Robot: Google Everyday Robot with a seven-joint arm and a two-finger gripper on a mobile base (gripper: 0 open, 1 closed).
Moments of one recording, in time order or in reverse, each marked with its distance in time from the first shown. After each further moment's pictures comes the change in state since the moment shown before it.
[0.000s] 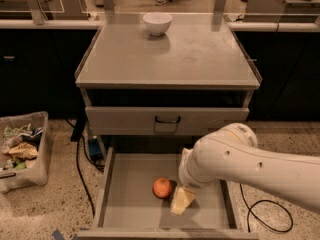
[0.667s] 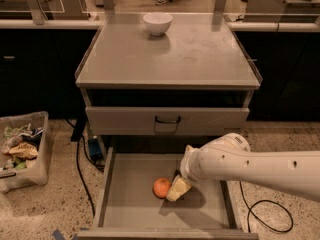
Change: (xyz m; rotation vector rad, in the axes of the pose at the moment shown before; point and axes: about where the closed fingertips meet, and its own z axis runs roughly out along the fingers) arm 0.015 -0.053 0.076 0.090 -0.108 0.142
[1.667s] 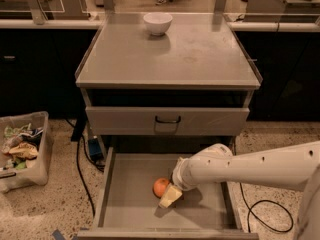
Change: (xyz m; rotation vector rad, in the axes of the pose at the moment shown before) arm 0.014 0.021 0.078 -0.093 -0.008 0.050
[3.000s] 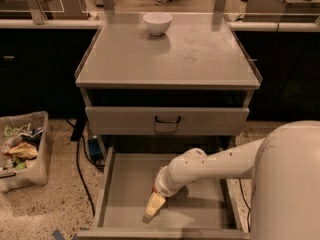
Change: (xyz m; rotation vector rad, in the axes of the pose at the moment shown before) arm -0.025 0.042 0.072 -0.142 0.006 -0.074
